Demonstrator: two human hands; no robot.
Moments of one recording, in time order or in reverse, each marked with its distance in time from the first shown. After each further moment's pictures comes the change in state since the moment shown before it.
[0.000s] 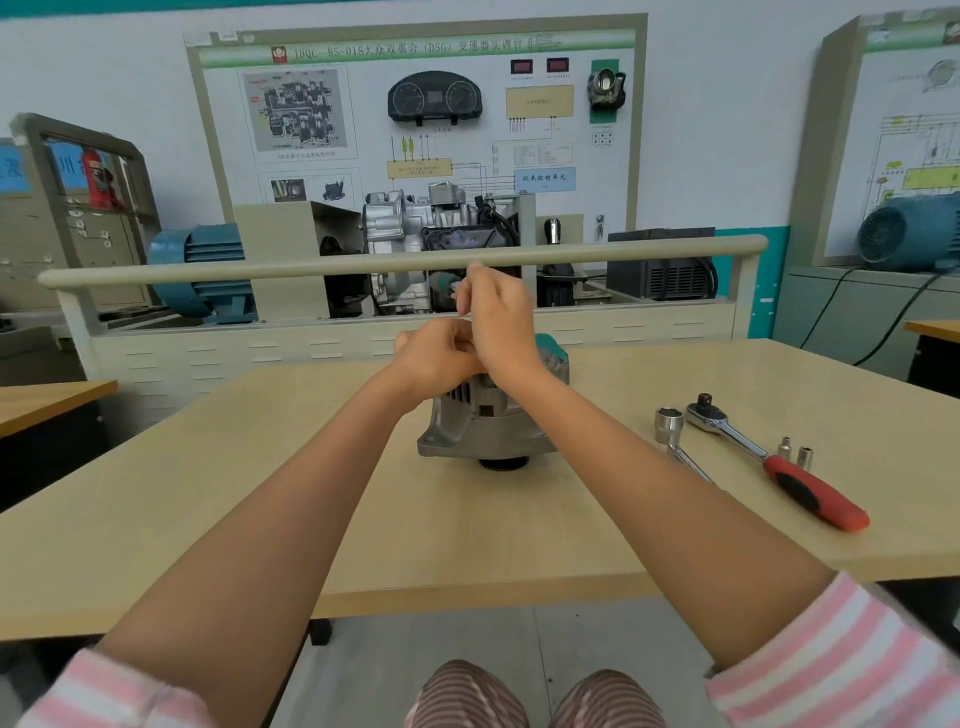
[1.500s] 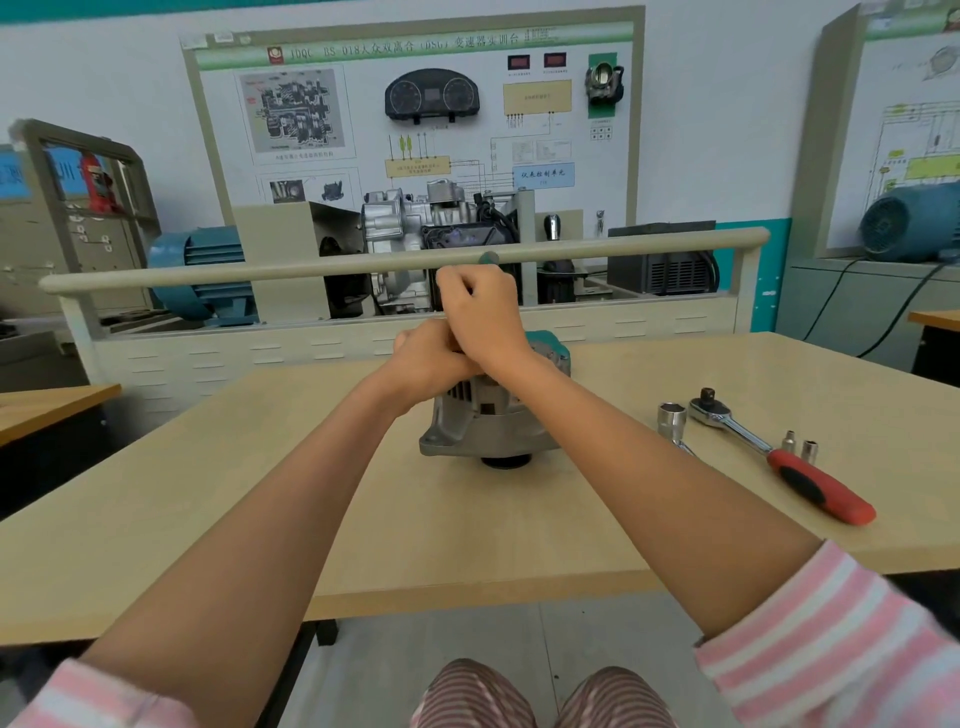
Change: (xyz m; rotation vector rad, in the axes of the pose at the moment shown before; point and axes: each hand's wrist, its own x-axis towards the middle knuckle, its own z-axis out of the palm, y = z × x) left_hand -0.007 -0.001 -0.005 -0.062 -0.074 0.041; right_hand 0.003 -0.006 0.007 -0.247 -0.117 -0.167
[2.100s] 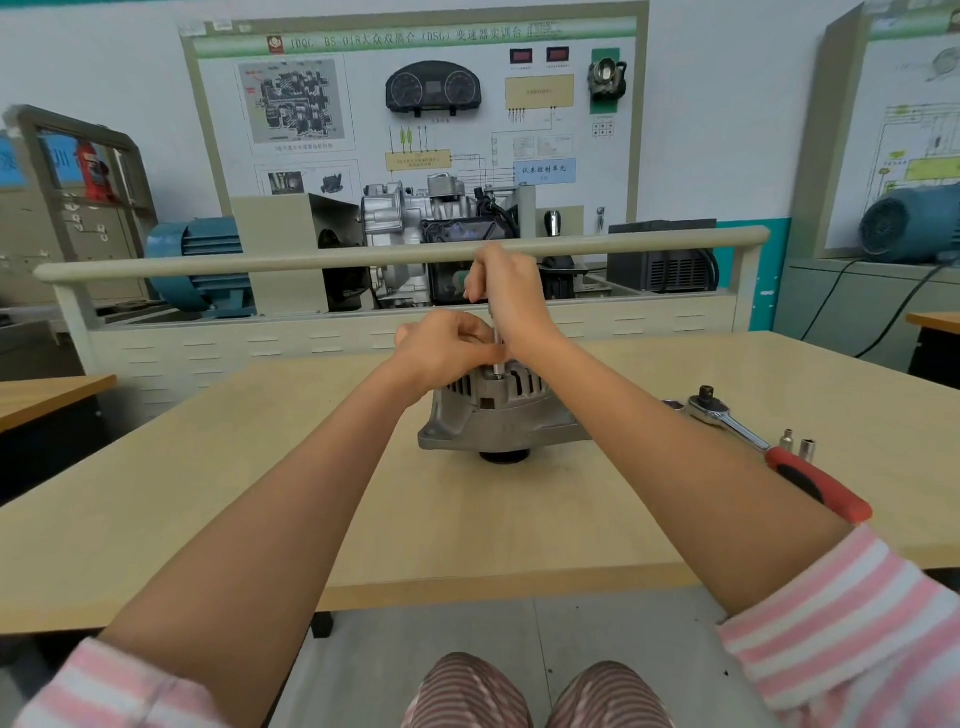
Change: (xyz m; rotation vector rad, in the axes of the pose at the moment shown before) left_hand 0.015 -0.005 0.009 0.025 0.075 -0.047; right_hand 0.010 0.005 -0.019 0.237 -0.005 0.277
